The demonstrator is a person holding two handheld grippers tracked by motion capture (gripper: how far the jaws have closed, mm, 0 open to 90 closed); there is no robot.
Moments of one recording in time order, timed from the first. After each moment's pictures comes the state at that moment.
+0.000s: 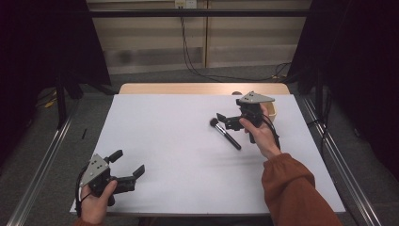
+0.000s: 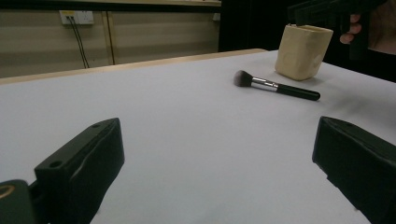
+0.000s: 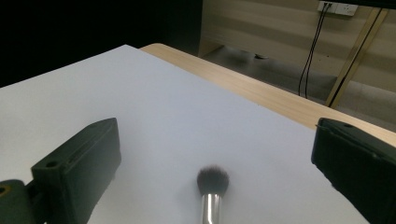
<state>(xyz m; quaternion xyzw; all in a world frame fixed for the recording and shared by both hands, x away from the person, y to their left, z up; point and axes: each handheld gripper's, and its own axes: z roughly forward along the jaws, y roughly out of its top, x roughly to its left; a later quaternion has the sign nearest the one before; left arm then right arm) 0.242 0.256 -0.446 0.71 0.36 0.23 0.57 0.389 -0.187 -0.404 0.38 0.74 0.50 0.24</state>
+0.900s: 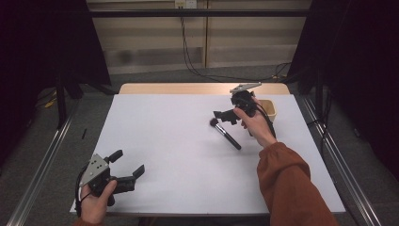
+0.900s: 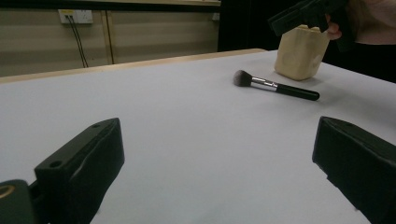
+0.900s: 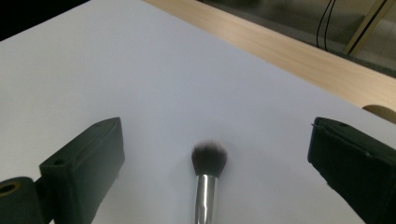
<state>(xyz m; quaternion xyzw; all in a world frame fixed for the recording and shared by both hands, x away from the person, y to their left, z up) 0.242 0.256 -0.446 0.70 0.36 0.23 0.57 0.429 -0.179 -0.402 0.42 0.79 0.41 0.16</state>
